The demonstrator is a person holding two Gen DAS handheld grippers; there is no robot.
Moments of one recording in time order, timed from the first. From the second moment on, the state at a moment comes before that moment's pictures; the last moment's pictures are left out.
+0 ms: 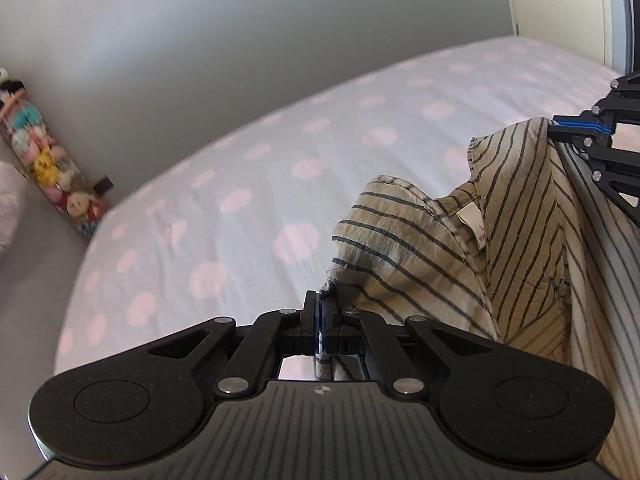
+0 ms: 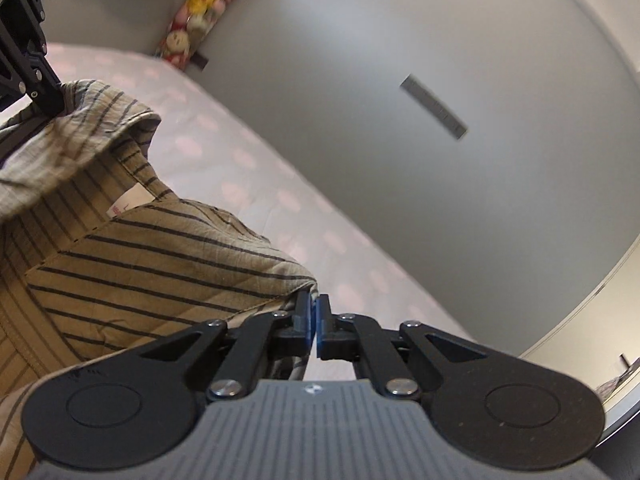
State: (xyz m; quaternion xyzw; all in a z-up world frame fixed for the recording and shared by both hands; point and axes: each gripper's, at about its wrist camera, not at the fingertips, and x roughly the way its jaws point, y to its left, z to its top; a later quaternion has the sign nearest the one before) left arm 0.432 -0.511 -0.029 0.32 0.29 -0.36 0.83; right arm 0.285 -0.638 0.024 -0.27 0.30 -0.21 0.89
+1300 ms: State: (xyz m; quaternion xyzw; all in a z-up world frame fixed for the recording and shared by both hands) left arm 0.378 -0.236 -0.086 0.13 0.44 -0.25 0.85; right arm -0.025 -0.655 -0.084 0.15 0.32 -0.31 0.88
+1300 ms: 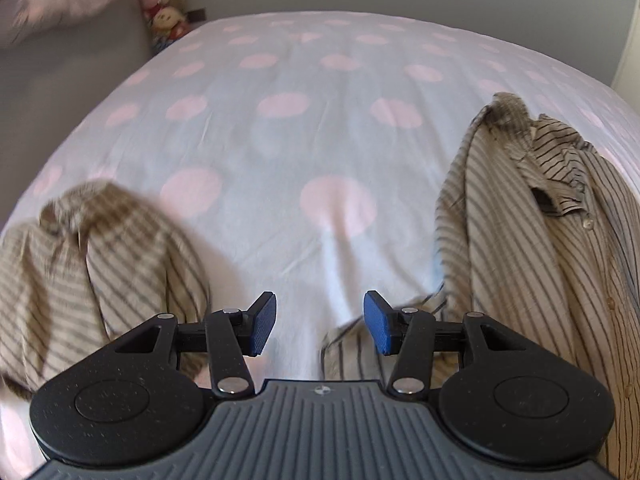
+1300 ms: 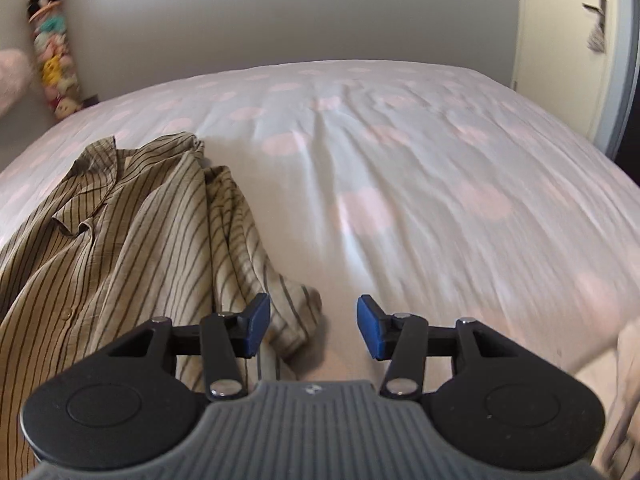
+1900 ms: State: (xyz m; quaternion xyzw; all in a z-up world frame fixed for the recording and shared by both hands) left arm 0.399 -0.247 -0.053 0.11 0.41 -0.23 0.87; right arm -0.027 -0.669 -0.119 0.10 0.30 -0.35 0.88
